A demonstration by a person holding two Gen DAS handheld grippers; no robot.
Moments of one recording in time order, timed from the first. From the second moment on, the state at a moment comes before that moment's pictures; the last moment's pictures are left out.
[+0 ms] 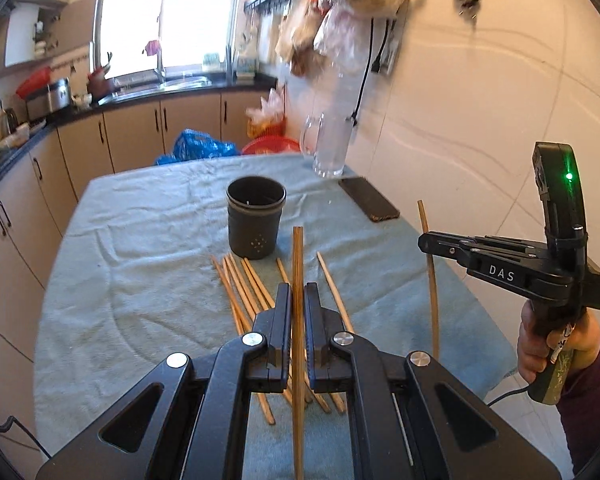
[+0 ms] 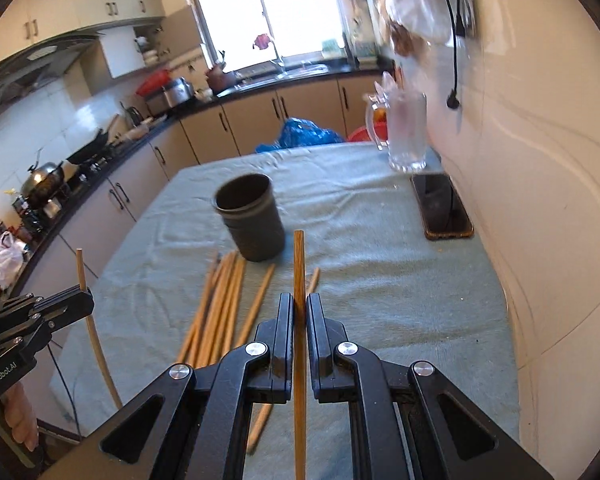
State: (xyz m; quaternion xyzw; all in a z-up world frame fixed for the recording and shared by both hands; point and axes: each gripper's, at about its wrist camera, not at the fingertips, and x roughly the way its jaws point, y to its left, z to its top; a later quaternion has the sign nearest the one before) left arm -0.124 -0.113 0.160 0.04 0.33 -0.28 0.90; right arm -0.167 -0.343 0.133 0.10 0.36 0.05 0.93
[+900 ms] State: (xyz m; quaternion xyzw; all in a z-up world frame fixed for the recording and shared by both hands) left arm -0.035 -0.101 0.253 -0.03 0.24 -0.24 0.94; right arm -0.130 -0.328 0.233 0.10 0.26 0.06 0.96
